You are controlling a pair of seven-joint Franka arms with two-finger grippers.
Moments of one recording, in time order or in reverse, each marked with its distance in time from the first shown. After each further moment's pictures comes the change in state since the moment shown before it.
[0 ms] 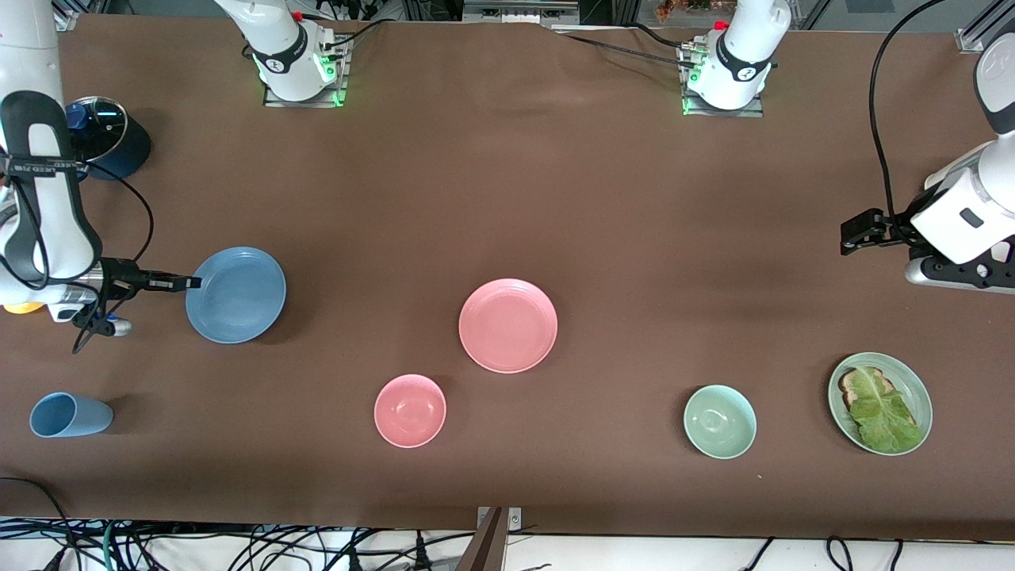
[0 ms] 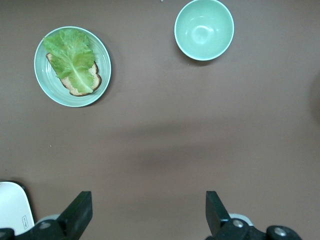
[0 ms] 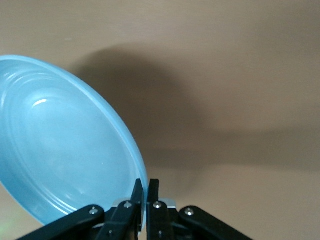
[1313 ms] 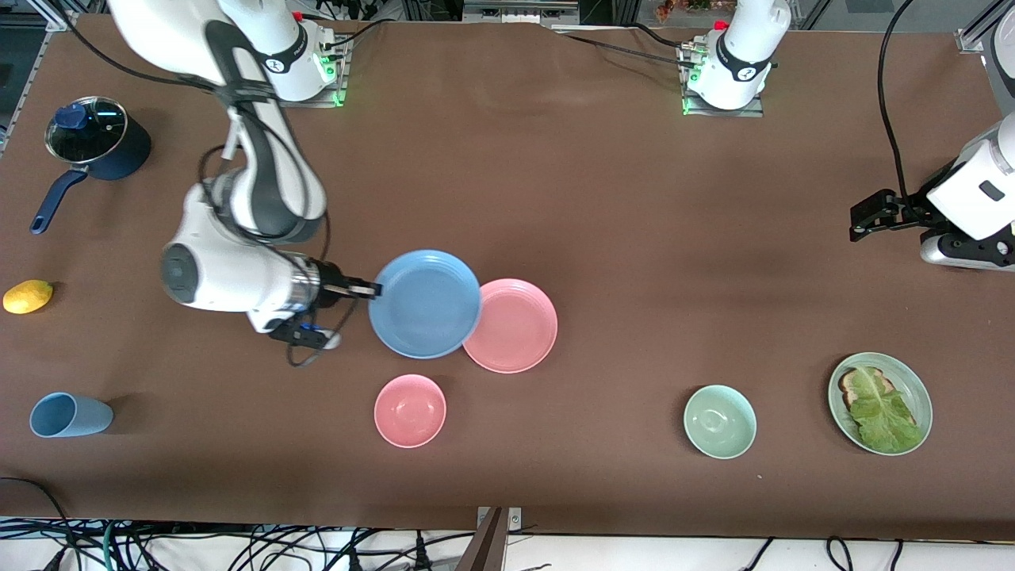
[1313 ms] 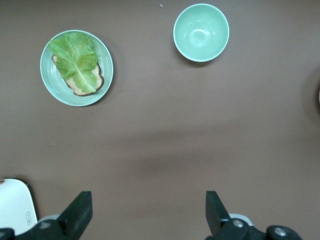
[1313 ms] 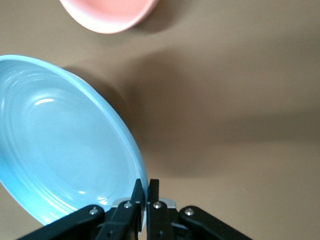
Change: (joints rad) left arm 0.000 -0.047 -0.001 -0.012 0.000 -0.015 0.000; right arm 0.635 -0.004 0.018 0.109 0.170 0.202 0.600
